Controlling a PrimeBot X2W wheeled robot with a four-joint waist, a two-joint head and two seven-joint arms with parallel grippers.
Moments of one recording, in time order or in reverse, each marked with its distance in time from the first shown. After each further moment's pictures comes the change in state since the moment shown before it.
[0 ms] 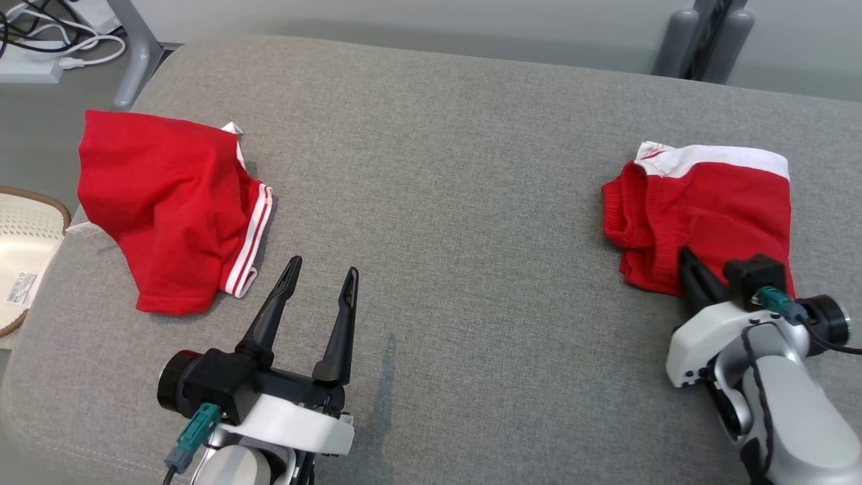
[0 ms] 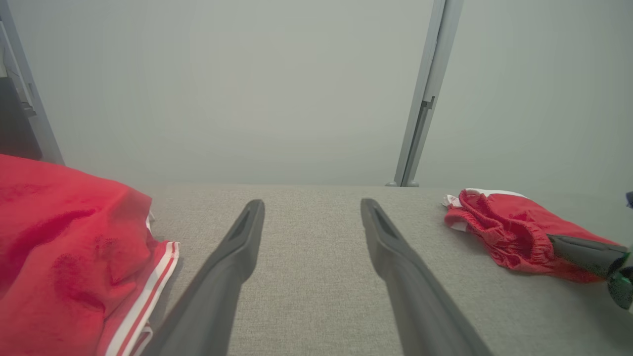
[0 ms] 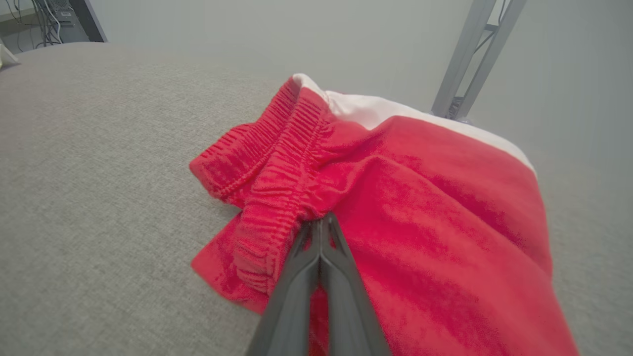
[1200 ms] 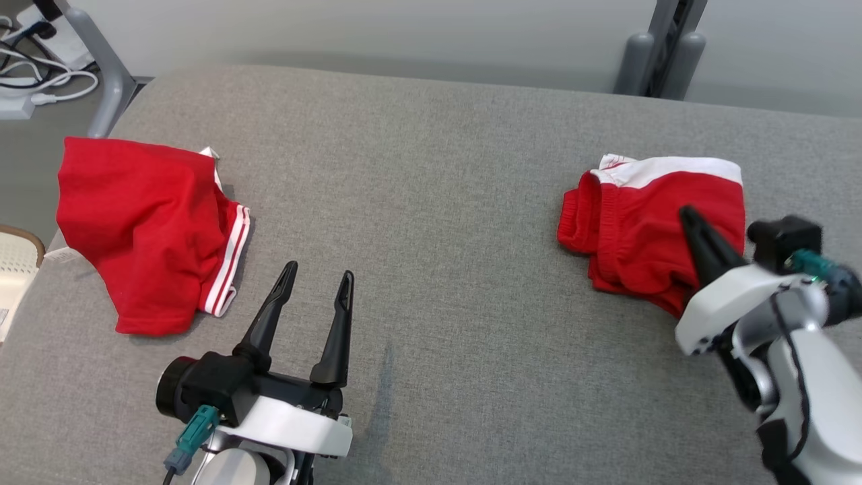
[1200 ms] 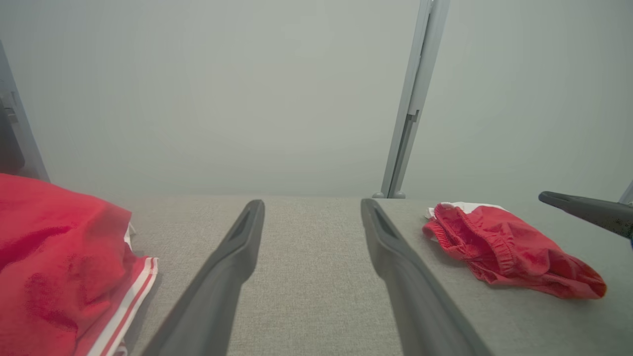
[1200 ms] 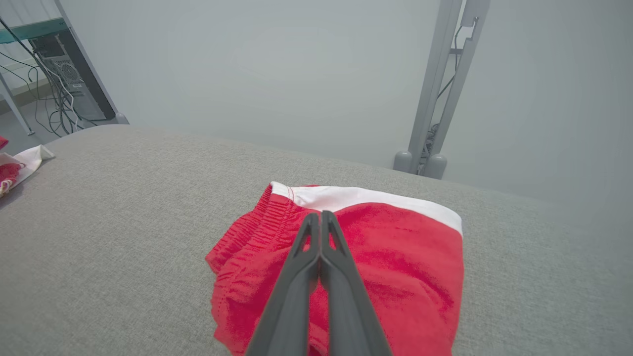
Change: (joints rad) left arm 0.008 0.000 0.003 0.009 -0.011 0.015 0.000; right arm 0.030 -0.004 -0.022 -0.247 0.128 0.000 0.168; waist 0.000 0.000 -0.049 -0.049
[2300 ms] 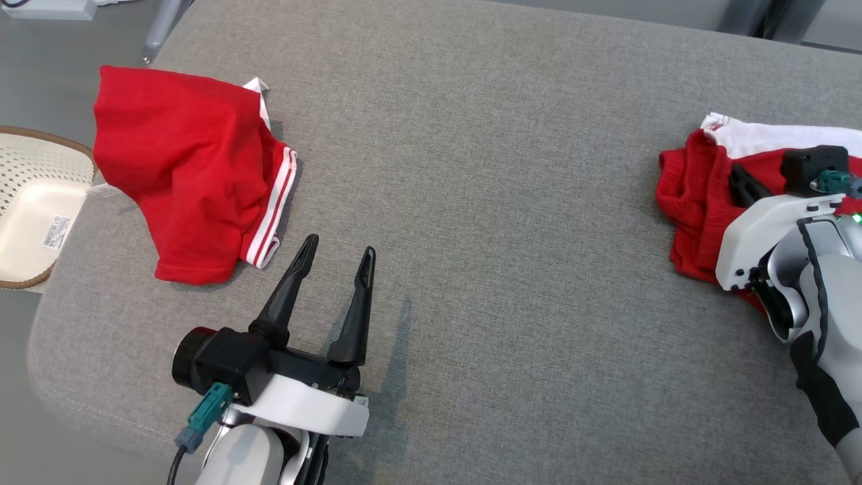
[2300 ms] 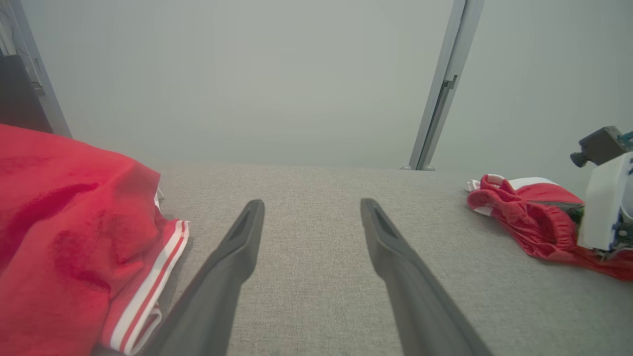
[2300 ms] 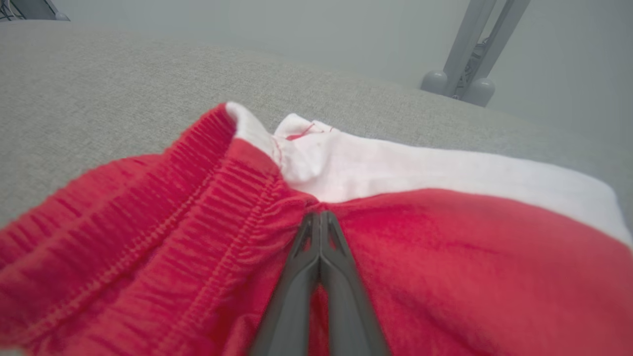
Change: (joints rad) left arm -0.065 0.000 -0.049 -0.004 -0.024 0.005 0.000; right arm -0.343 -0.086 0.126 0.493 0.053 0.000 -0.027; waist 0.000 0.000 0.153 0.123
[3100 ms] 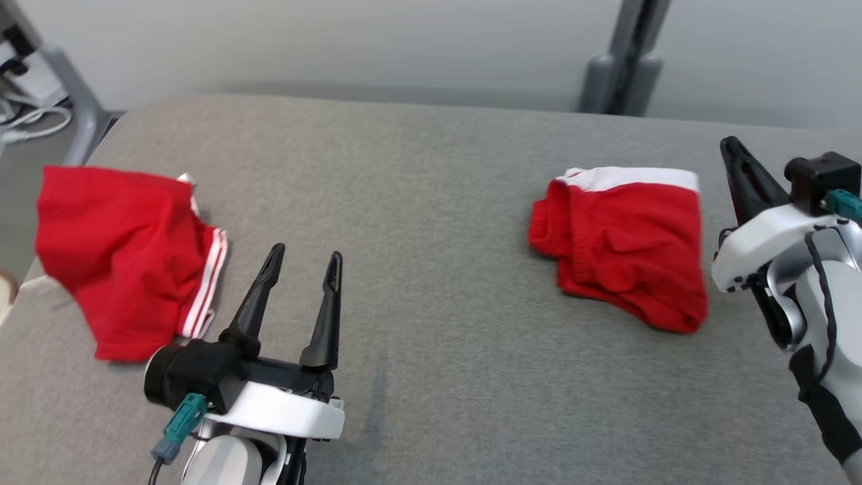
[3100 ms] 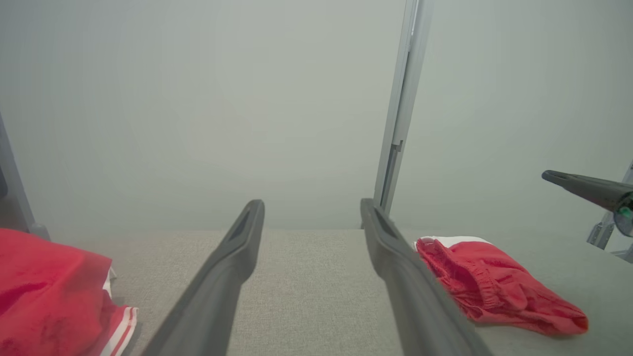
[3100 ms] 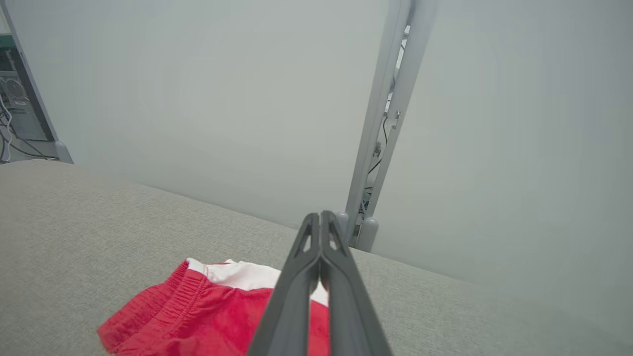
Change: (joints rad) left arm 0.029 0.000 0.059 -0.002 0.019 0.003 0.000; right arm 0.036 -0.021 0.064 -0.100 0.034 0.000 -0.210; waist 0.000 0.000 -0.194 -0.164
